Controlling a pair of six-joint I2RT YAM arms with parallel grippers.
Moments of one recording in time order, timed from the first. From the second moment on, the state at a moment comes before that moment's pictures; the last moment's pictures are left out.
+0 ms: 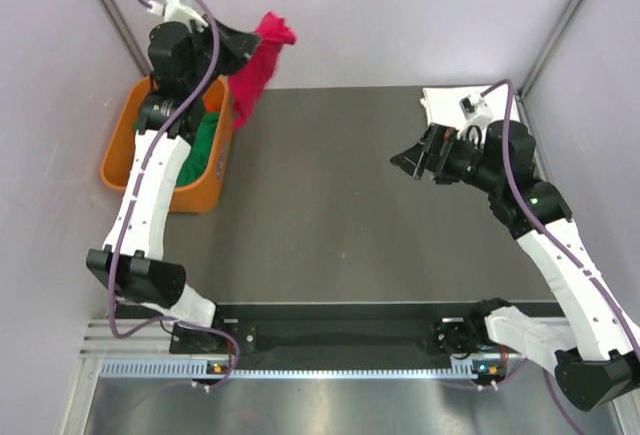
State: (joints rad) left arm -0.15 1.56 1.85 -0.31 0.17 -0.76; right arm 0.35 0.99 1.15 -0.51 -0.34 0.54
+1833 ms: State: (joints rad) left arm -0.47 1.91 1.84 -0.50 0.30 -0.51; right arm 0.15 1.52 1.36 -0.32 -0.32 0.58
